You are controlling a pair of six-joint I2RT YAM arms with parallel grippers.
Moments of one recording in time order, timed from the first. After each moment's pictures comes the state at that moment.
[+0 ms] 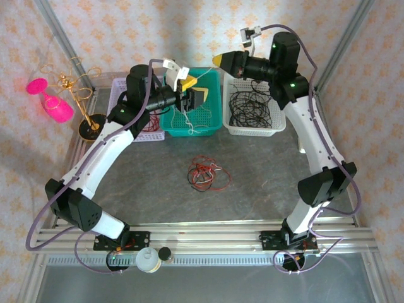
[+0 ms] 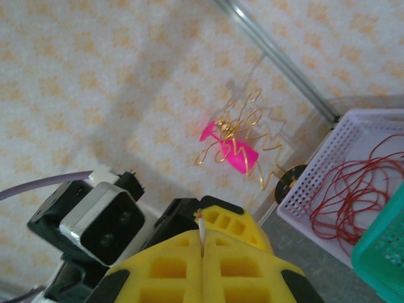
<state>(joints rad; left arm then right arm) -0.37 1.49 1.54 -0.21 0.57 -0.08 0.32 1.71 1.98 -0.33 -0.94 0.75</state>
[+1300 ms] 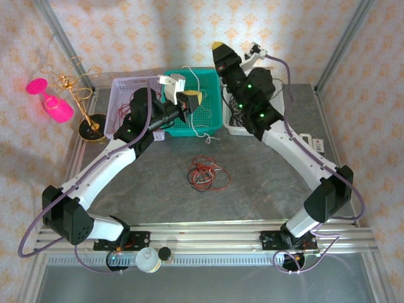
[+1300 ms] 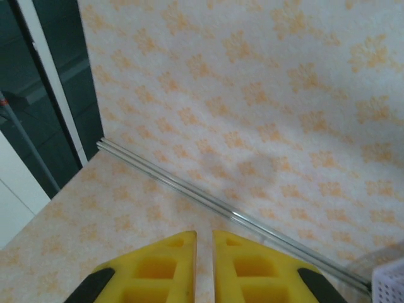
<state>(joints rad) -0.45 1.37 1.23 0.09 0.38 -0.29 0.60 1.57 1.57 0.35 0.08 1.11</state>
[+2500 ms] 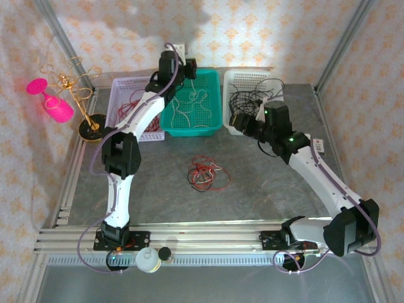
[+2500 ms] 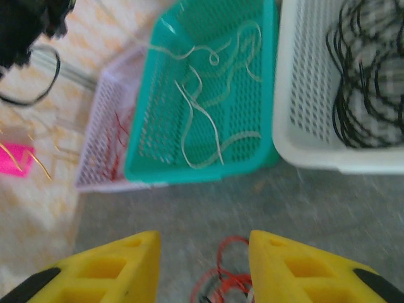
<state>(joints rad) -0.29 2.21 2.05 -0.08 0.08 -0.35 0.38 1.24 1.07 -0.41 -0.26 0.64</state>
